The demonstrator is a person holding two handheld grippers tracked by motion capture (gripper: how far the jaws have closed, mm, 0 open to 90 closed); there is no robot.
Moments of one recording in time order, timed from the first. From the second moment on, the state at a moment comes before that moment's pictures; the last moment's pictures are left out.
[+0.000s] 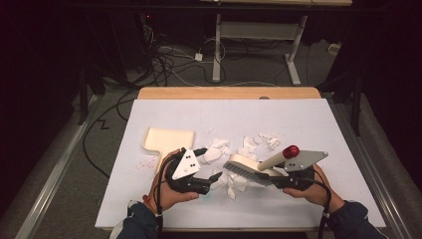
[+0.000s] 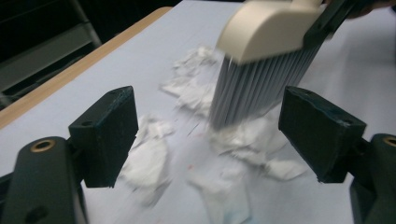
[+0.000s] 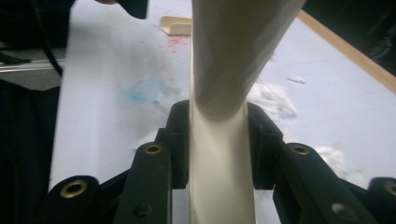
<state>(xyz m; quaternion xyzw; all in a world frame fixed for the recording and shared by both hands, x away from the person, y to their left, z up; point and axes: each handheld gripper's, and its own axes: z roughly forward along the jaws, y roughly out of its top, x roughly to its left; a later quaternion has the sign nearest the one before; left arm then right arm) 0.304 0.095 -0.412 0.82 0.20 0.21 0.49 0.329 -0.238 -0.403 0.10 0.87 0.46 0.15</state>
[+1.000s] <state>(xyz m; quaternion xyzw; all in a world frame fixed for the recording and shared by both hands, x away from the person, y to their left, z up) 0.268 0.191 -0.466 0.79 0.35 0.30 0.42 0.355 -0.271 -0.390 0.22 0.85 0.42 0.22</state>
